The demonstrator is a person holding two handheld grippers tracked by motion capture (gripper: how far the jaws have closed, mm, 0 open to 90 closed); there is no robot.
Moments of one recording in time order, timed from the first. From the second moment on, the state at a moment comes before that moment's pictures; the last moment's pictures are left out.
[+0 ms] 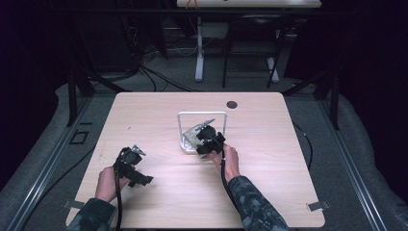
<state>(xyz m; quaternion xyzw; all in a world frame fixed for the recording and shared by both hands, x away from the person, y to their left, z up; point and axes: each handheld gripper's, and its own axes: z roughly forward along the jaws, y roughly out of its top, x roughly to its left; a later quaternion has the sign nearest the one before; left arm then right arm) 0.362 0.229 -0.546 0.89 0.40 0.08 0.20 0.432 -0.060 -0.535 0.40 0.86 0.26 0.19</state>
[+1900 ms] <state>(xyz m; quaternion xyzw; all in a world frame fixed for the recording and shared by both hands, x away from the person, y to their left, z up) 0.361 0.228 -0.547 0.89 0.40 0.08 0.19 0.325 -0.180 -0.475 0.36 0.87 0.28 0.19</state>
